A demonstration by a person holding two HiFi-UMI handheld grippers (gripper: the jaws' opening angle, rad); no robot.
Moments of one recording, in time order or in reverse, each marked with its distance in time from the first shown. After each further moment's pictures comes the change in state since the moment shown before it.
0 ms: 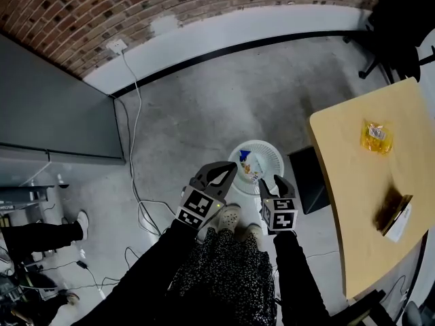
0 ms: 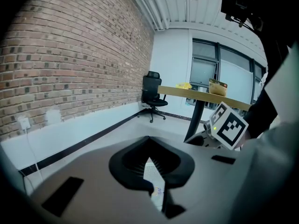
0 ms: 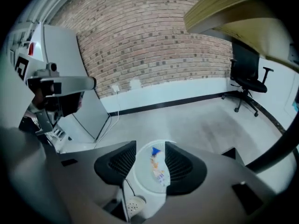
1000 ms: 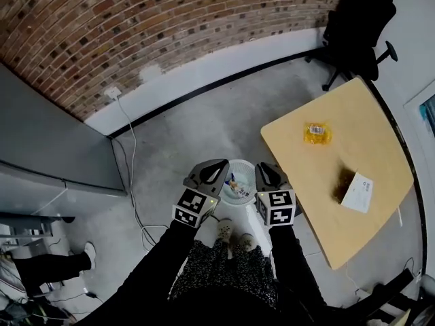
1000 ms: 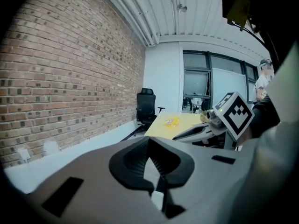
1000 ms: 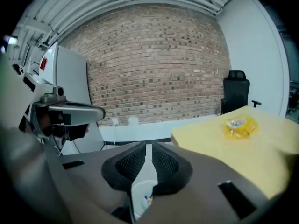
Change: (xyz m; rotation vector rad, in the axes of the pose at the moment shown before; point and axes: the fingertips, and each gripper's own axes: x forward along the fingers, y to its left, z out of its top) left arm -0.054 -0.053 0.177 0.073 -0.152 -0.018; right arm -0.175 0.003 0.172 -0.065 -0.337 -0.067
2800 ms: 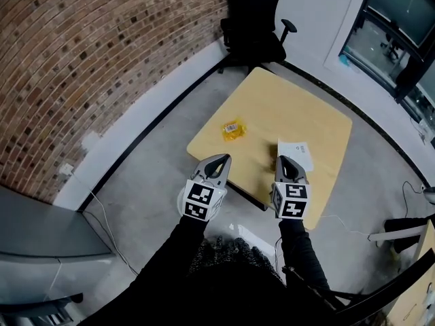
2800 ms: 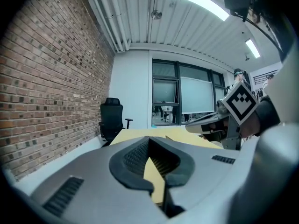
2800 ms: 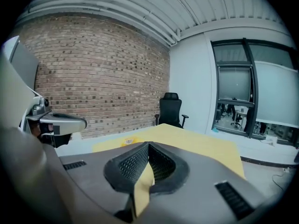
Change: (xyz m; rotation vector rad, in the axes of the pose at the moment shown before) left arm 0.088 -0.182 0.109 0.143 -0.104 -0.370; right arm -0.252 -0.177 0.029 0.156 -0.142 -0.670
